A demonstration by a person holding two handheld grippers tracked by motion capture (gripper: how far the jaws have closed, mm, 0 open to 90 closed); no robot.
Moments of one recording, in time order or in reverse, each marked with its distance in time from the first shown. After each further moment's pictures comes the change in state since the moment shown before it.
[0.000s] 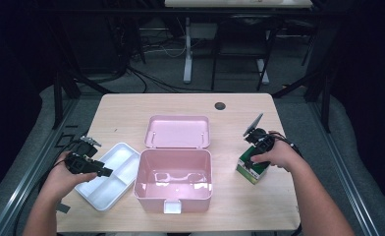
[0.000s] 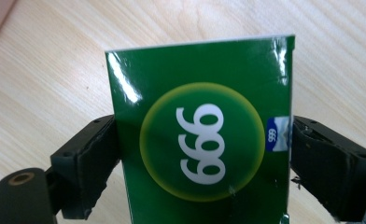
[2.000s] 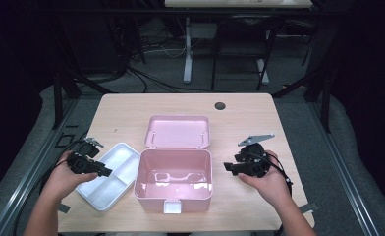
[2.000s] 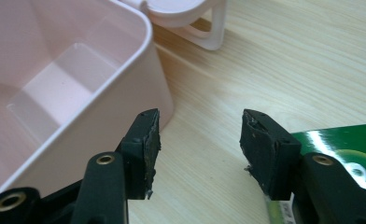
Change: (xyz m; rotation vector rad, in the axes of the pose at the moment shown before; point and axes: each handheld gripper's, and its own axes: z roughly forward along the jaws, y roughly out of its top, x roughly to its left) left arm -0.002 0.002 0.005 0.029 0.035 0.008; right arm 0.087 -0.045 -0.033 -0.606 0.077 0.049
